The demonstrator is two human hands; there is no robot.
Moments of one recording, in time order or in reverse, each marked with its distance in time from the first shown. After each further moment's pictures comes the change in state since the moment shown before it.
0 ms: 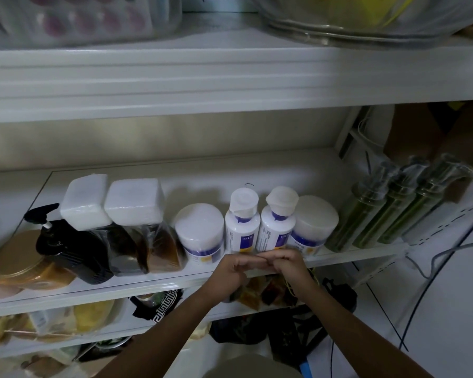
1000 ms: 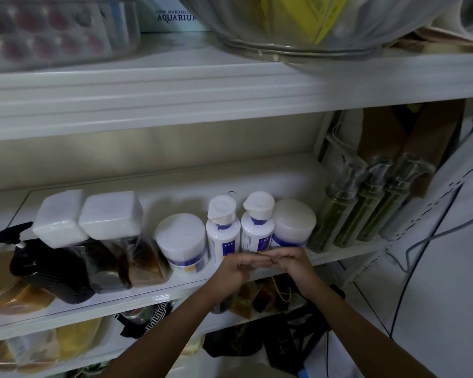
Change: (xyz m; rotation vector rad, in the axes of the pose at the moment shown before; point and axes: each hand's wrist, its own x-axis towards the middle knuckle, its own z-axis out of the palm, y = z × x) left_hand 0.023 0.013 0.025 -0.012 -0.062 -0.001; right_hand -0.002 -0.003 -0.041 0.054 0.059 -0.016
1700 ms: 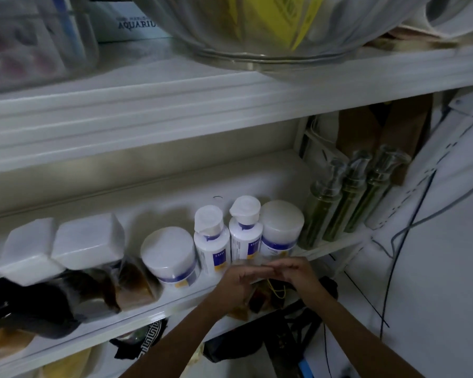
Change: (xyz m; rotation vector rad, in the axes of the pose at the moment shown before) left_hand 0.009 -0.020 0.005 0.148 -0.059 0.136; right_hand -0.019 0.011 -0.008 0.017 0.144 0.050
